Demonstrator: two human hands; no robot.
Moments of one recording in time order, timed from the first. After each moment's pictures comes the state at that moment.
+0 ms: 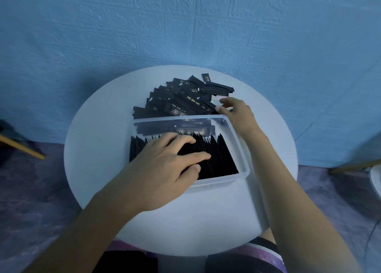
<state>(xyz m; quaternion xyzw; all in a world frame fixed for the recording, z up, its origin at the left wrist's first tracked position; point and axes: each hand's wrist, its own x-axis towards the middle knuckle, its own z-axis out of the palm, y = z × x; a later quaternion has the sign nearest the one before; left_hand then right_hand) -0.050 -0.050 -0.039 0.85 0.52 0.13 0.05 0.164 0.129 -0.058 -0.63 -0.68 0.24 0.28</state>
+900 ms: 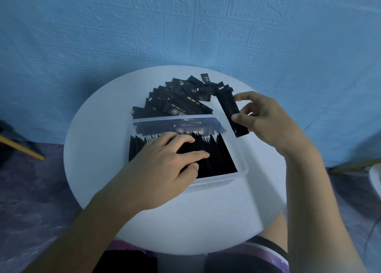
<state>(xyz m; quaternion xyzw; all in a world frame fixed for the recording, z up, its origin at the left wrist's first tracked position) -0.048 -0.050 -0.040 0.84 0.53 0.14 0.05 0.195 0.046 0.016 -0.56 -0.69 0.34 0.29</state>
